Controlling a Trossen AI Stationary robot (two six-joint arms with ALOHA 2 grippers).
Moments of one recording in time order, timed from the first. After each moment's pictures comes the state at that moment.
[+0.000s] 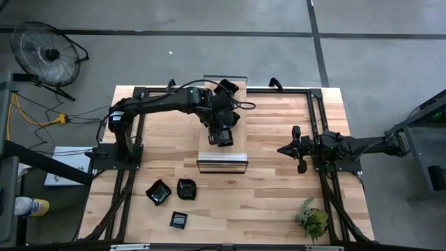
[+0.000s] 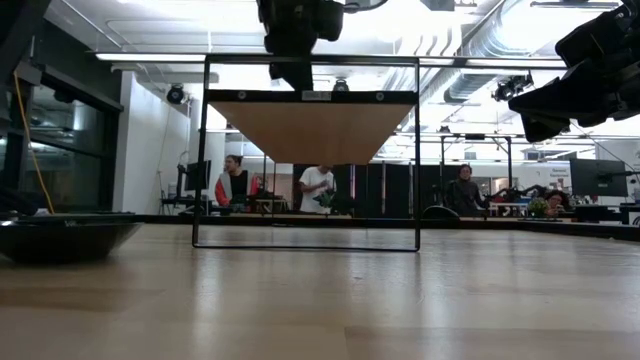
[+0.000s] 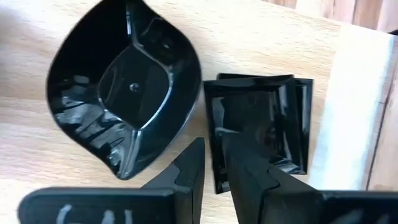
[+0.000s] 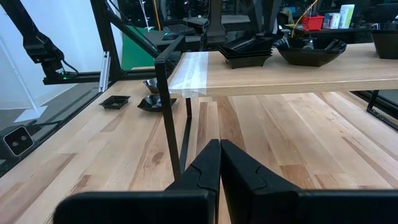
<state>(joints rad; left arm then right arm) 0.18 1.84 1.87 -1.17 0.04 -0.03 0.05 0.14 0.01 0.03 0.00 0.08</state>
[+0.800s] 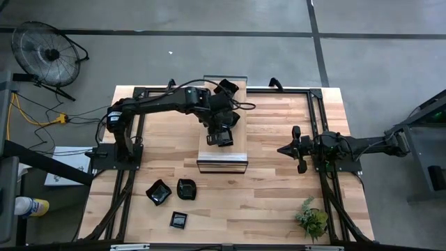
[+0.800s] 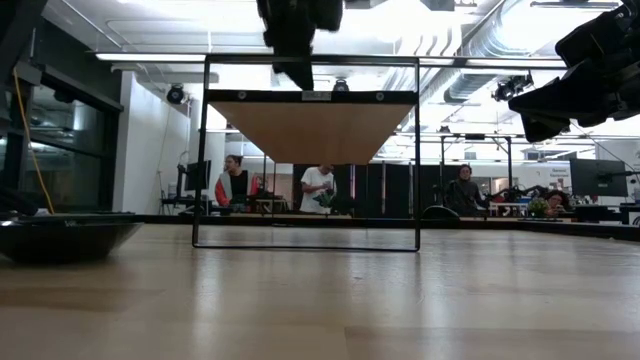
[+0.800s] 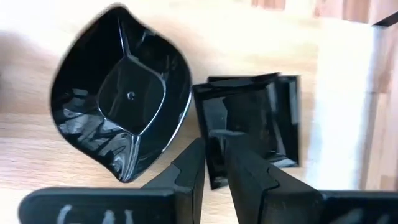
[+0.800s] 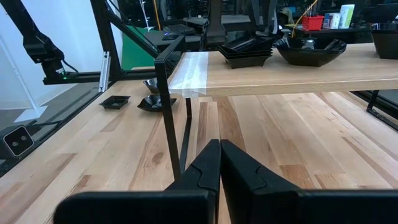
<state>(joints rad) 0.17 1.83 1.87 -1.17 0.04 0.04 0.05 0.14 0.01 0.03 0.00 0.08</state>
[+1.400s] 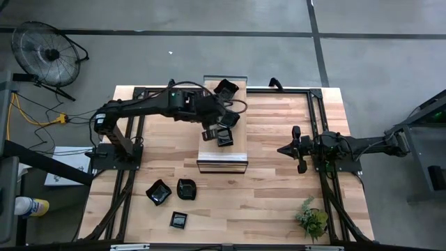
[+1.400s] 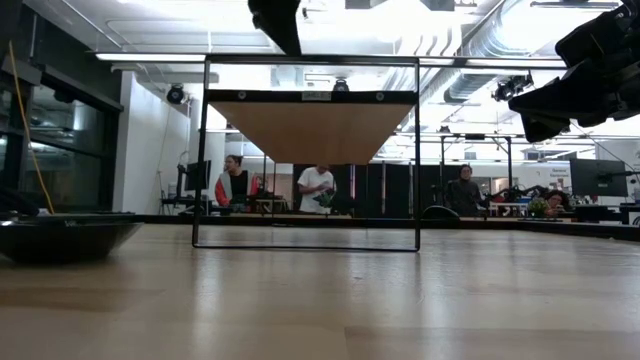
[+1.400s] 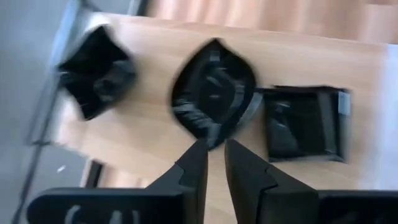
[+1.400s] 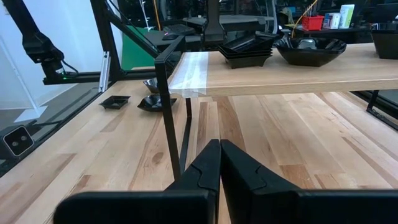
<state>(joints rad) 0.08 1.70 1.87 -1.18 -0.35 -0.03 0.05 0.14 0.01 0.03 0.00 0.08</state>
